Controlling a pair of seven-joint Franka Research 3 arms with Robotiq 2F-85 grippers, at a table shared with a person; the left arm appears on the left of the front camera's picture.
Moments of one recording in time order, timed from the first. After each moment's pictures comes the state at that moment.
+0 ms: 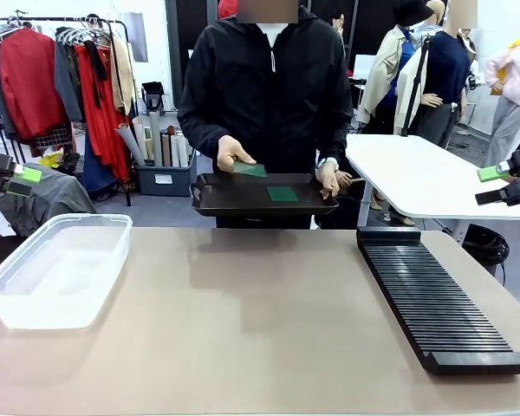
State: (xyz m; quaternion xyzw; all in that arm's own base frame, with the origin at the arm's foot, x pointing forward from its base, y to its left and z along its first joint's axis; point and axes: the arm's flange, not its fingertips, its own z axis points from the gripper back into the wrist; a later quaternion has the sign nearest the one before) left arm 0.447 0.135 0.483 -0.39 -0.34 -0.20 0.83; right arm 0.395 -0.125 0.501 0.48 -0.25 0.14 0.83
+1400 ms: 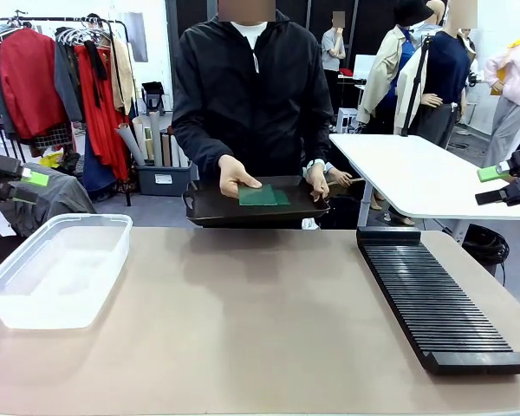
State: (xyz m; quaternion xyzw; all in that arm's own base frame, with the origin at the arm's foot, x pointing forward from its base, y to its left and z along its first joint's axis) left arm 0.445 0.115 0.468 -0.41 -0.30 -0.15 0.85; right arm 0.395 -0.125 0.501 0.48 -0.25 0.14 0.83
